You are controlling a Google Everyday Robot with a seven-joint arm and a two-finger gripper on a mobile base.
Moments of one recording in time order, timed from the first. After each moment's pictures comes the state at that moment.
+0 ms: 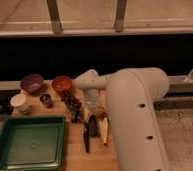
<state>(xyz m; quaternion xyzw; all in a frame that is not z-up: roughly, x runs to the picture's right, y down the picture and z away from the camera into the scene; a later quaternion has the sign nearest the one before) 0.003 0.170 0.860 -0.34 0.32 0.45 0.76</state>
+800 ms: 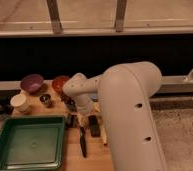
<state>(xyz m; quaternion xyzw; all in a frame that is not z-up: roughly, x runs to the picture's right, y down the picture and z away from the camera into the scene) -0.028 0.183 0.840 -0.31 0.33 0.43 0.78</state>
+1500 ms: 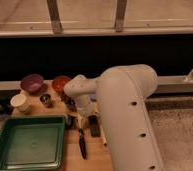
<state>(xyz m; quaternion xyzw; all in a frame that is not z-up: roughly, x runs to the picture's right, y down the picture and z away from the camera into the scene) -0.027 0.200 0.851 -0.34 0.34 0.43 0.76</state>
